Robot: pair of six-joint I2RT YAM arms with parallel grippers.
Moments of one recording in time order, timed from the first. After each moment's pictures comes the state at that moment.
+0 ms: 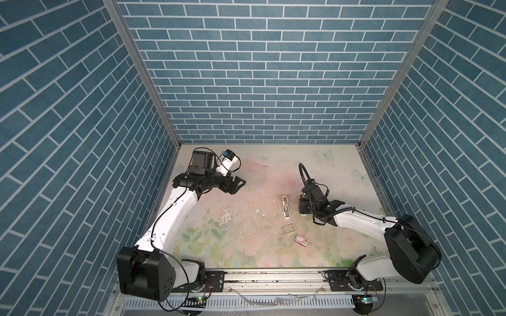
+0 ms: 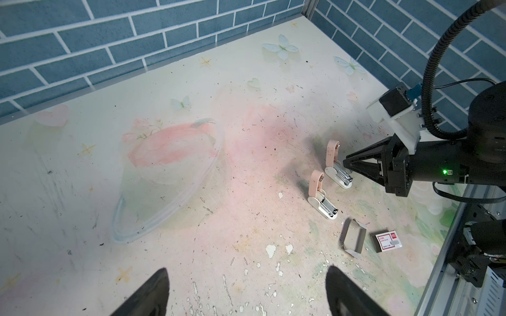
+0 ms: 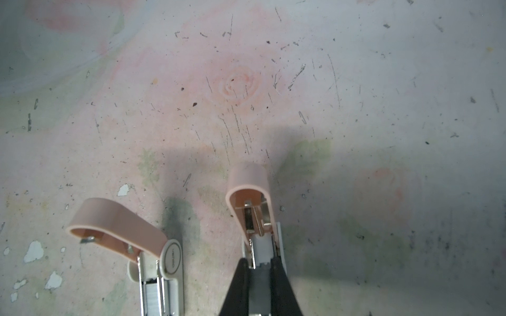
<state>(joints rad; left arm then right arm) -0.18 1.29 1.15 -0.64 0.54 0.23 0.67 1.43 0.70 -0.18 0.21 0.52</state>
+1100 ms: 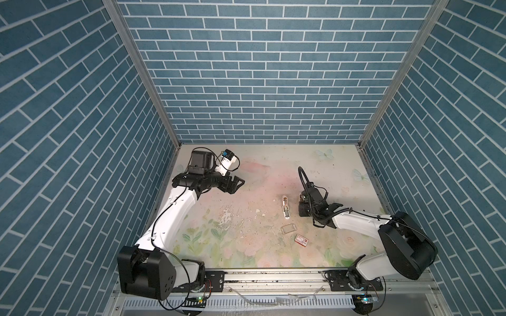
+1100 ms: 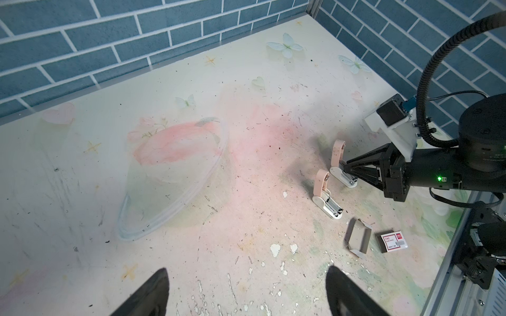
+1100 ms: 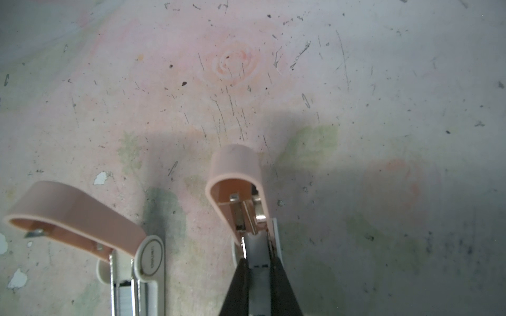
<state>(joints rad) -0.17 1.29 1.15 -0.64 0.54 0.24 0.67 1.46 0.64 -0.10 0.21 0.49</state>
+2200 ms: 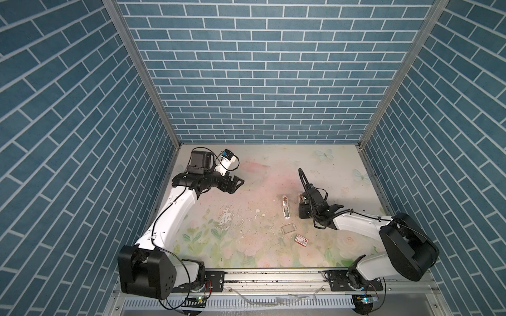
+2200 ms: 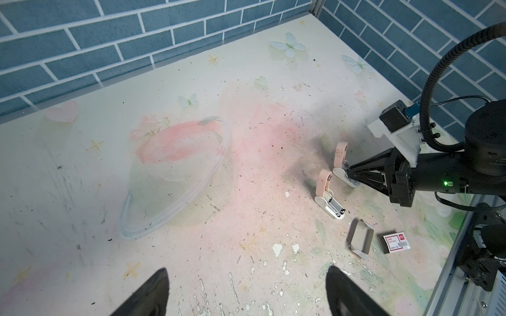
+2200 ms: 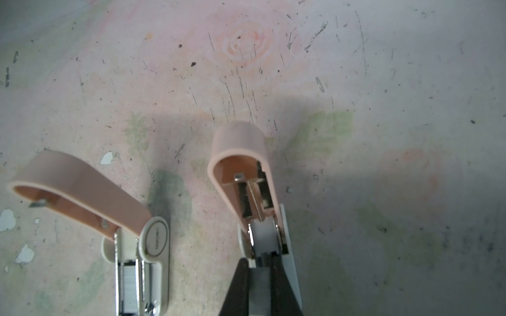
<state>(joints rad) -0.16 1.30 1.15 -0.64 0.54 0.24 0.67 1.45 0.62 -0.10 0.16 0.47</state>
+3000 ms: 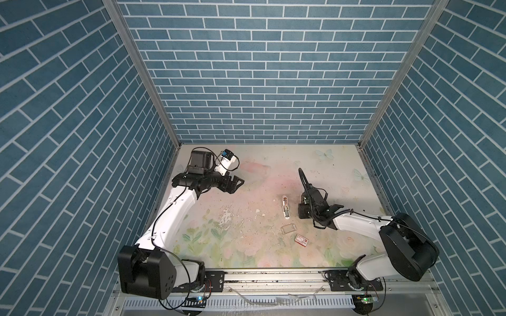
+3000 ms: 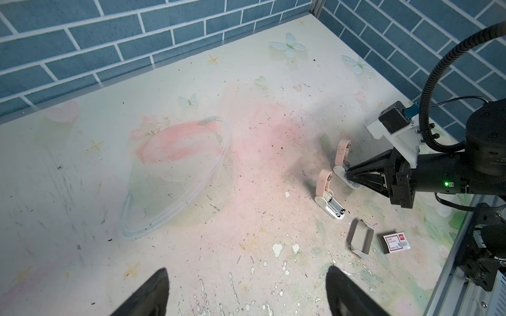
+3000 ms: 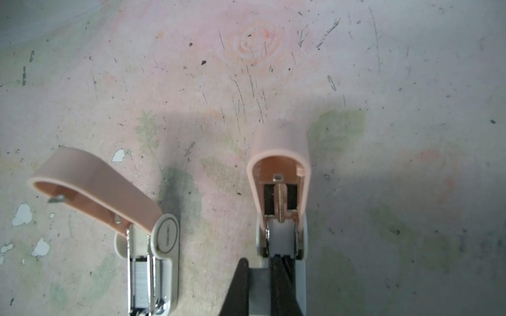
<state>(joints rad) -0.16 1.30 1.15 -0.64 0.54 0.24 0.67 1.45 0.62 -0.09 0.13 0.47</state>
